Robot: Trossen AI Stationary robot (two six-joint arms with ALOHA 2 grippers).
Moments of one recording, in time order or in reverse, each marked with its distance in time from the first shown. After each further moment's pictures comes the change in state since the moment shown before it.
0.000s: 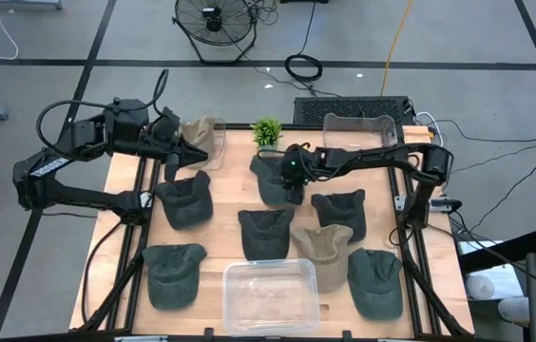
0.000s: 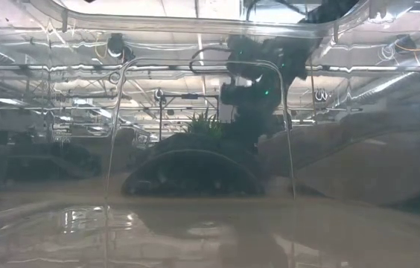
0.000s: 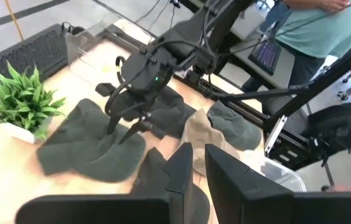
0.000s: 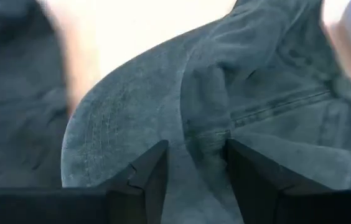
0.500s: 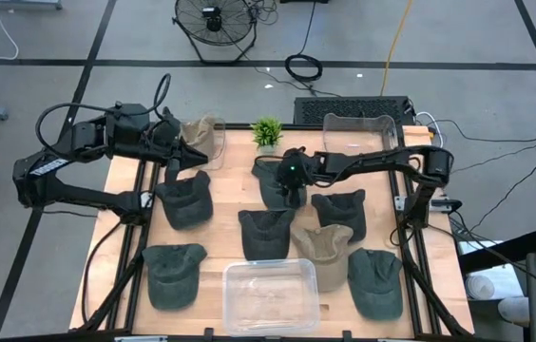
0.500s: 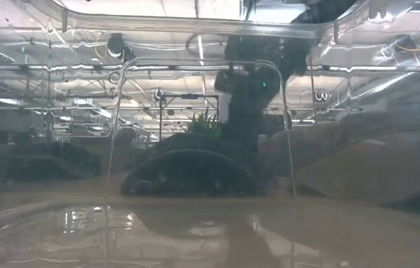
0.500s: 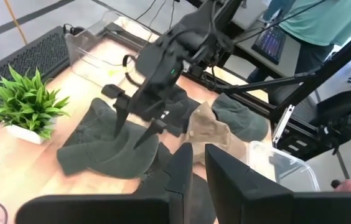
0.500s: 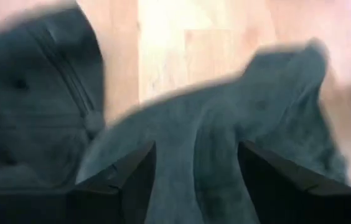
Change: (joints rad) left arm -0.046 0.000 0.000 -0.015 -0.056 0.028; right arm 0.042 0.010 -0.002 0.111 -0.002 -0.075
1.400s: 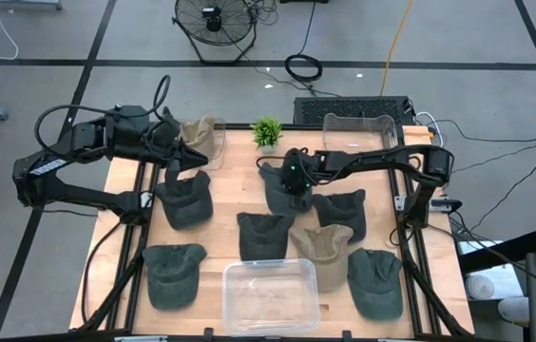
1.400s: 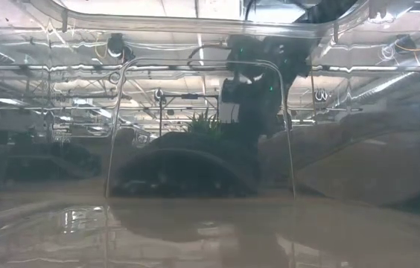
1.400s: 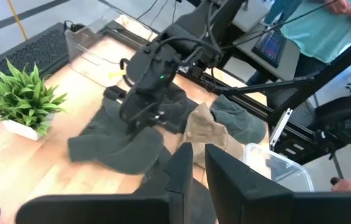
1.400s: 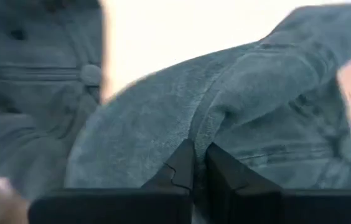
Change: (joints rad) left arm -0.025 0.000 0.000 0.003 -0.027 -0.033; right arm -0.010 -0.016 0.002 -0.142 -0.078 0.015
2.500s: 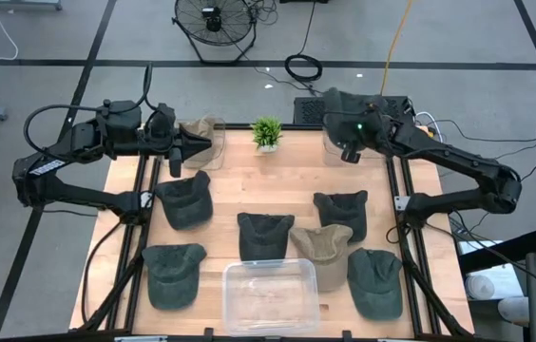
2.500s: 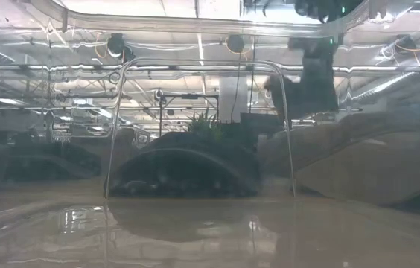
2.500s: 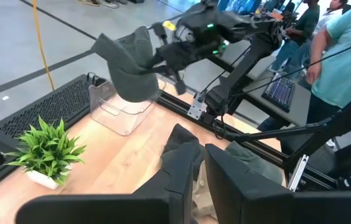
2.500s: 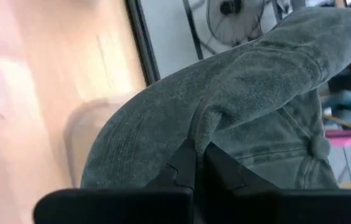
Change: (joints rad) left arm 0.001 0.000 0.000 0.165 -0.131 0.017; right arm -0.304 -0.620 -0.092 -0.312 0.600 -0.464
